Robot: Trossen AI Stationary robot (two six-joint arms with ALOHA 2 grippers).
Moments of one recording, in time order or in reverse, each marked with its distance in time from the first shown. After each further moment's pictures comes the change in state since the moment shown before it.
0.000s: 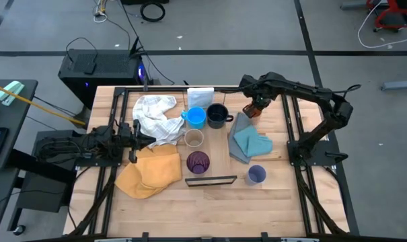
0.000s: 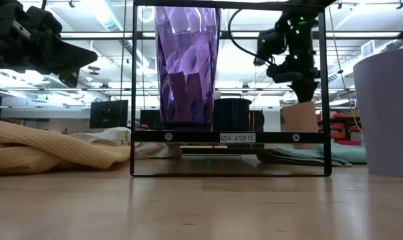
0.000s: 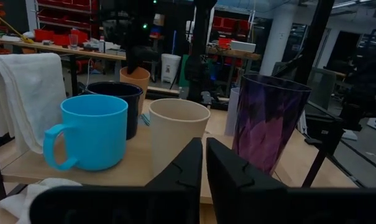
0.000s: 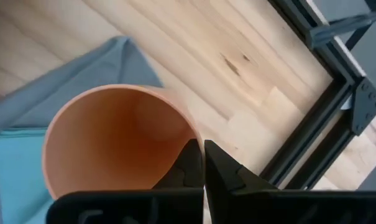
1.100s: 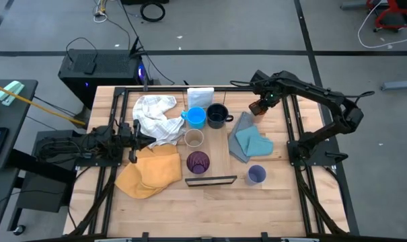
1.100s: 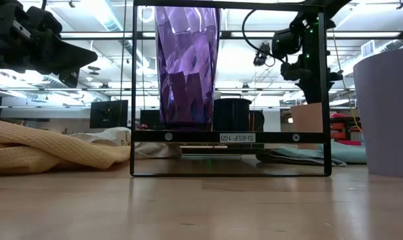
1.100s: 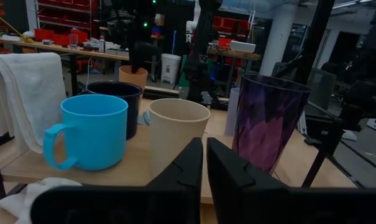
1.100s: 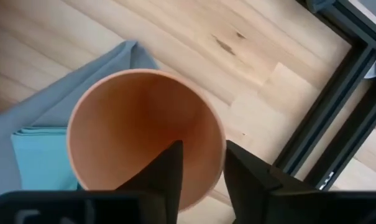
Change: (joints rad) left arm 0.000 0.000 0.000 0.000 0.000 -0.003; right arm -0.117 -0.128 -0.115 0.054 -0.112 0.011
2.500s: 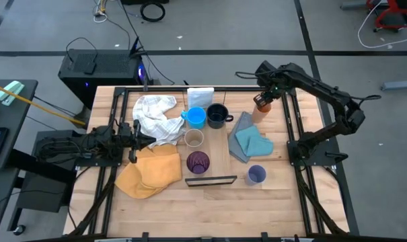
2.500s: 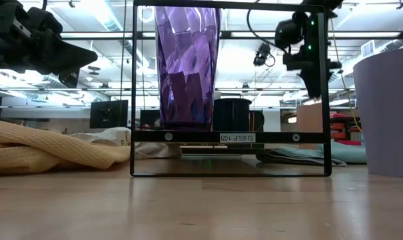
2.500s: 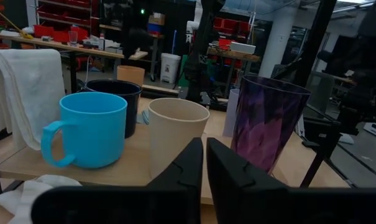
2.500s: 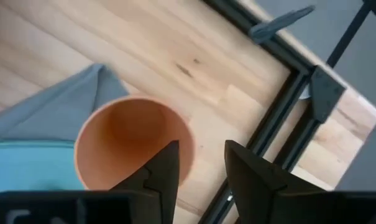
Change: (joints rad) left arm 0.000 0.000 0.000 0.000 0.000 -0.023; right arm -0.070 -0.020 0.093 -0.058 0.086 -0.113
